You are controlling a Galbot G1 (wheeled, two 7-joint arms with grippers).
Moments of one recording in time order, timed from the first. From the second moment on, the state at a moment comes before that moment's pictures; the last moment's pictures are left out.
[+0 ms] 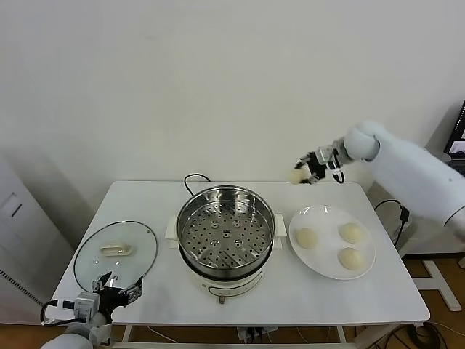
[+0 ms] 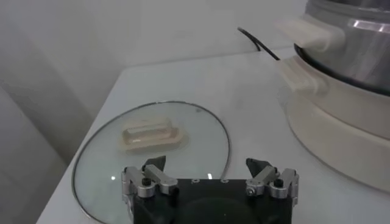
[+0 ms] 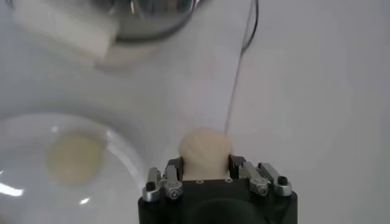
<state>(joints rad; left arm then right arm) 1.55 -1.03 -0.52 -2.05 -0.45 0.51 -0.20 0.41 0.87 -0.89 1.12 0.00 0.25 -1.01</state>
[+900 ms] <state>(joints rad) 1.55 -1.03 -0.50 -2.05 -0.43 0.50 -0.20 0.46 1.17 -0.96 1.15 -0.20 0.80 -1.15</state>
